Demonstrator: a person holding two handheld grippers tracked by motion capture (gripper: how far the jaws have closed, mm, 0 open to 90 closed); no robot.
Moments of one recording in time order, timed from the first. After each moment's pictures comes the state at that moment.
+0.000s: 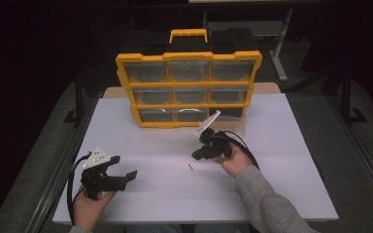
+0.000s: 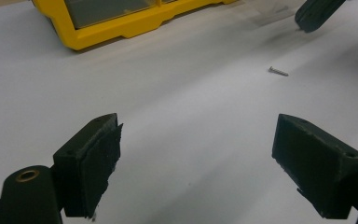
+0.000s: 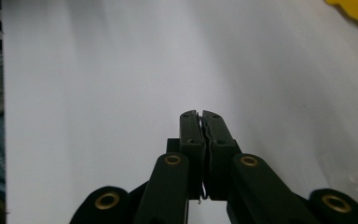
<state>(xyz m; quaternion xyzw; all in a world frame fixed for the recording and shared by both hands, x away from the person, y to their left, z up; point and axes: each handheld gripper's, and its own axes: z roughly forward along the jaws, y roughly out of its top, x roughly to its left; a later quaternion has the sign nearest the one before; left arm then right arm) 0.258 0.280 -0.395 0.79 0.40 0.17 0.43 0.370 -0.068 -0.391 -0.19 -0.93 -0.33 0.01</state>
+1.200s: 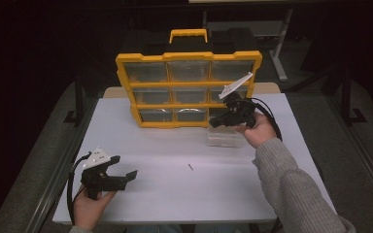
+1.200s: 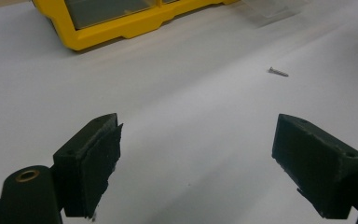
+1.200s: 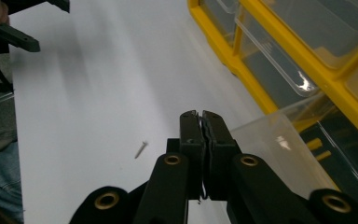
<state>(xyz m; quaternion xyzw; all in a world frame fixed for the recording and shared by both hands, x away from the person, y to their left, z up) 0.258 0.280 -0.395 0.79 0.40 0.17 0.43 0.404 -0.128 -0.304 -0.23 -0.90 -0.37 -0.03</state>
